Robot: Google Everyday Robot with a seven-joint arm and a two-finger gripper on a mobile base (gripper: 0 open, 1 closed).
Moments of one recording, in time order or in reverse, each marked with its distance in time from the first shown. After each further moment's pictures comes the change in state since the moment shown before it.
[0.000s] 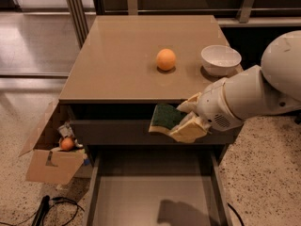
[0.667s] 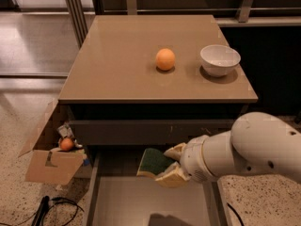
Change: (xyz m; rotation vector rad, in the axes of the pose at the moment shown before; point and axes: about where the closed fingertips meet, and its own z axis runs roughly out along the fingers) arm 0.062 0.074 0.090 -0.074 -0.024 0.088
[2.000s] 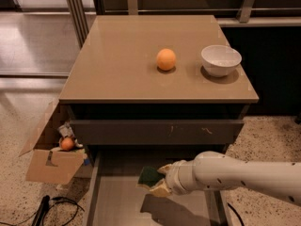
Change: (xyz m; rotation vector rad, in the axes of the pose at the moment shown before) arm 0.106 -0.040 0.165 0.043 0.055 0.051
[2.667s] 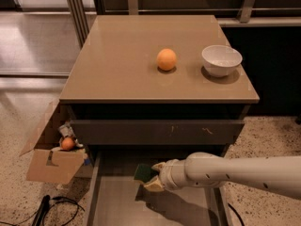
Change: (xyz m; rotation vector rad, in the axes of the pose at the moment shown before) arm 0.004 -0.025 0.060 -0.005 -0.059 -0.021
